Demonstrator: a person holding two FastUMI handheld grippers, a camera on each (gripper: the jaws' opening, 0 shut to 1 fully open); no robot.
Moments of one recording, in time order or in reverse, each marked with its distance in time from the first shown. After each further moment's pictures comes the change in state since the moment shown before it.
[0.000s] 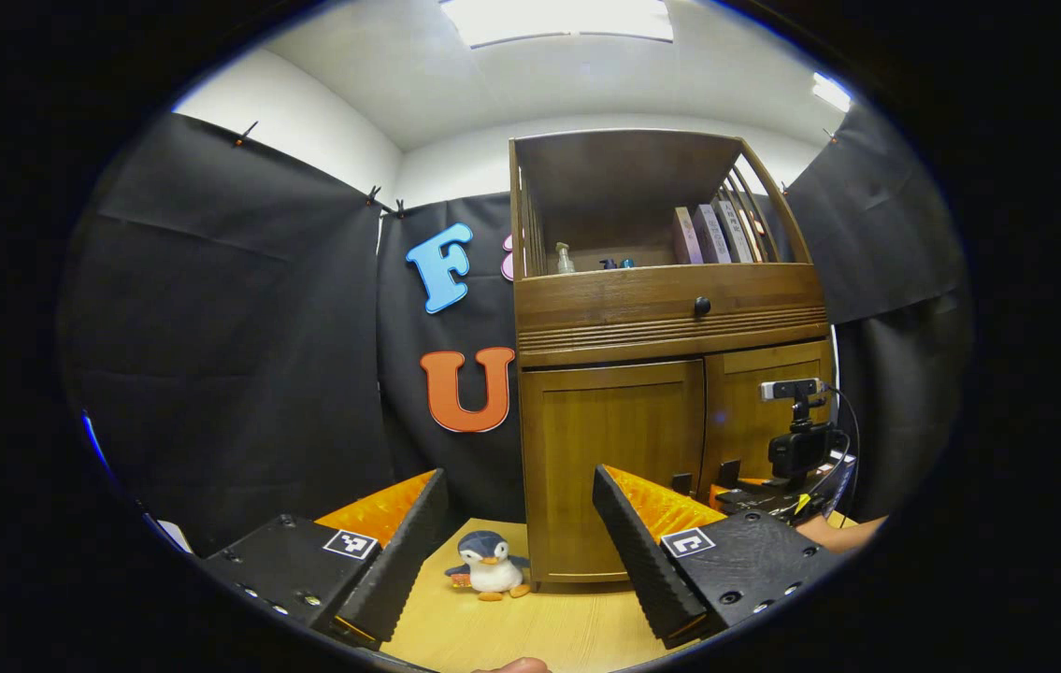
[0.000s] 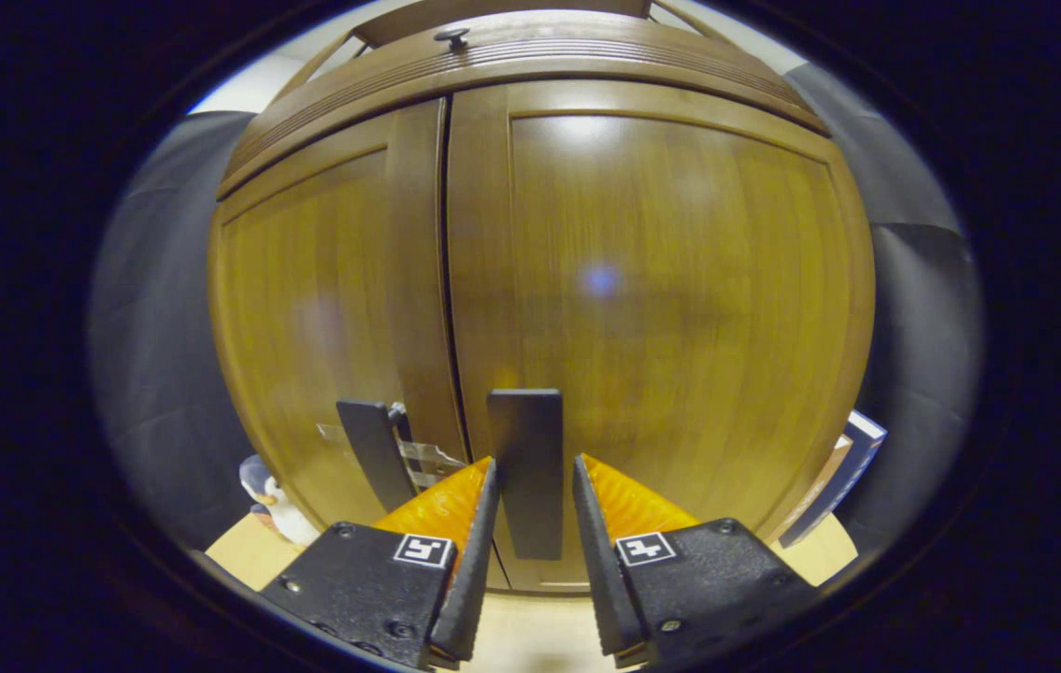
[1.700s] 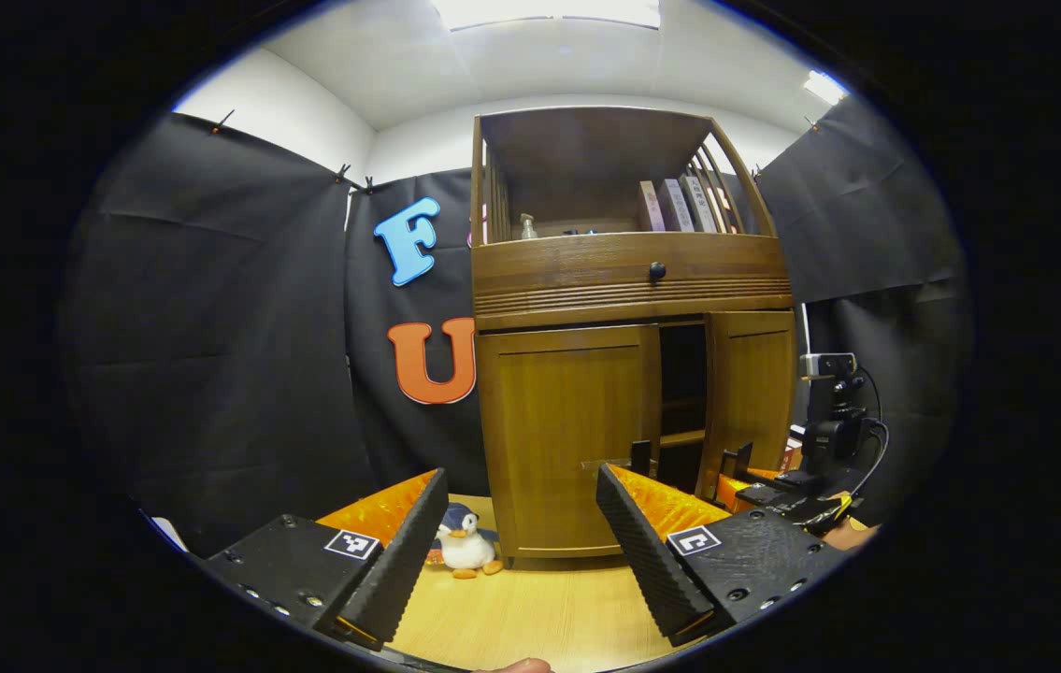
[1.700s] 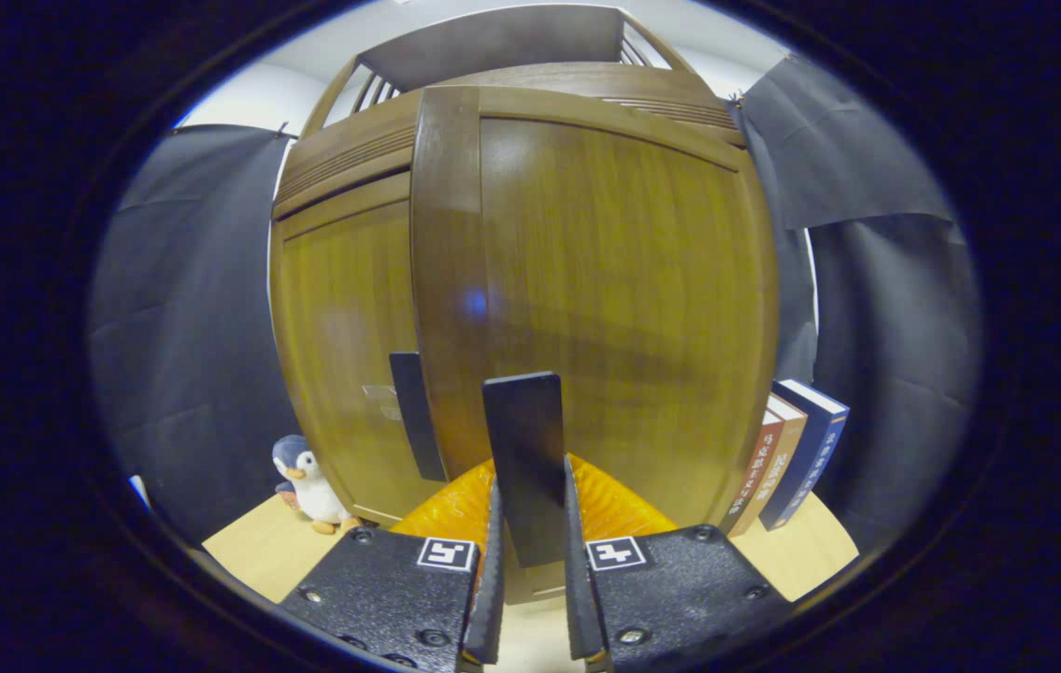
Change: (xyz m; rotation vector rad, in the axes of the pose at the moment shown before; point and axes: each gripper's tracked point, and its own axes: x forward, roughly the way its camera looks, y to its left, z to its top) left arm -0.019 -0.047 -0.030 0.003 0.093 -0.115; right arm -0.105 -0.029 -0.027 0.015 -0.053 0.045
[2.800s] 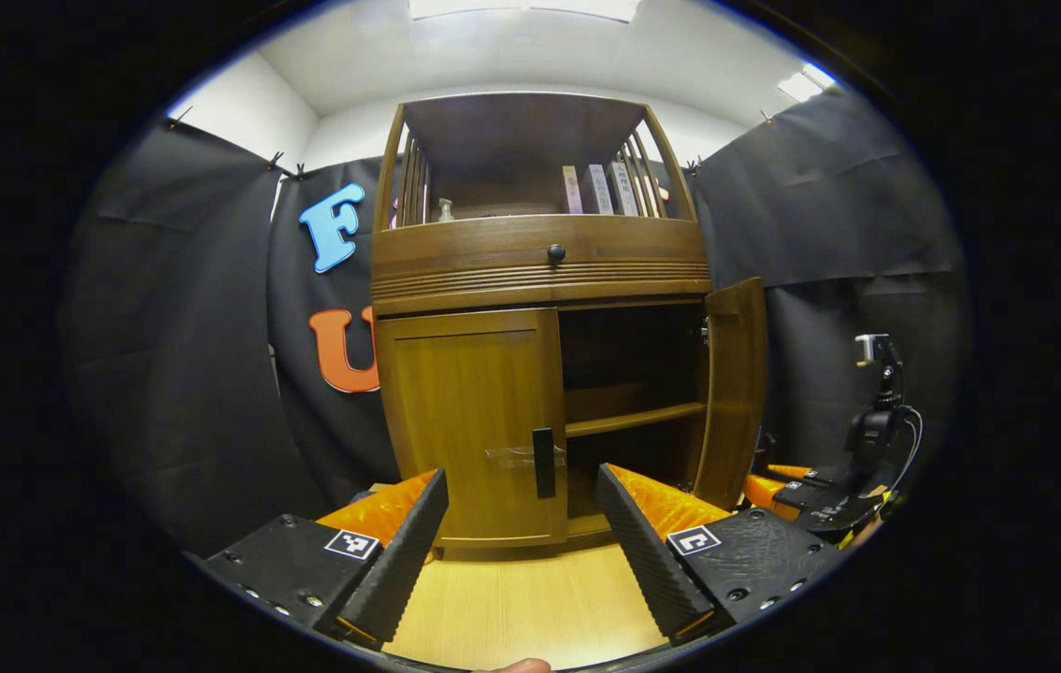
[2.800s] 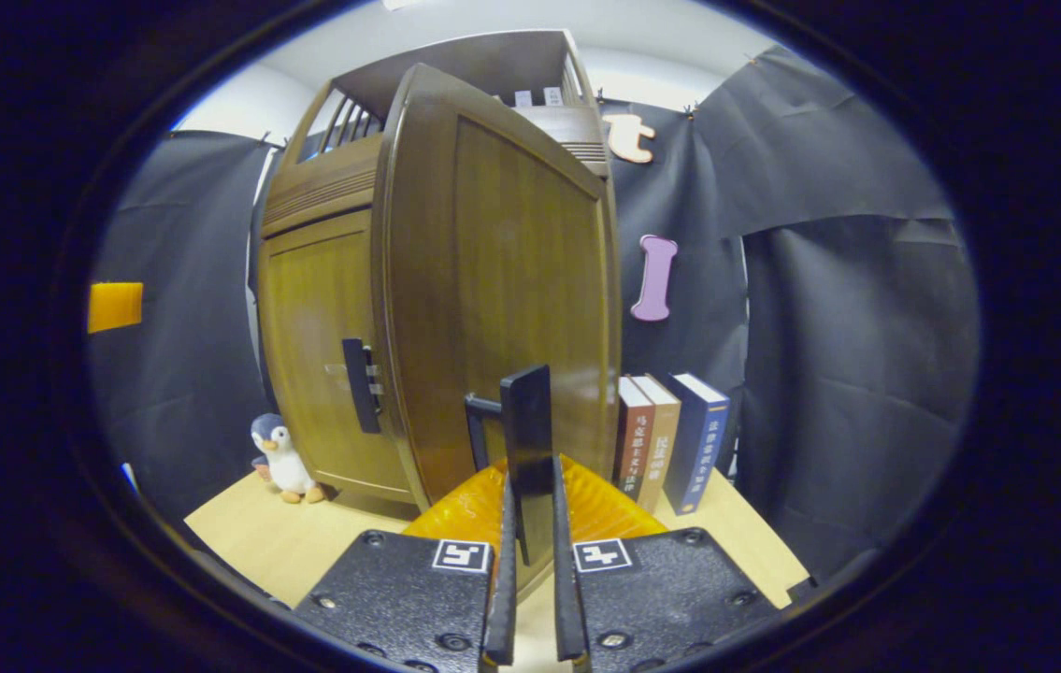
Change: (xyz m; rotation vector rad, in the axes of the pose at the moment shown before) left arm 0.001 -0.086 -0.012 0.001 0.048 -0.191; right arm -0.109 -0.109 -0.010 -0.007 -0.023 -0.134
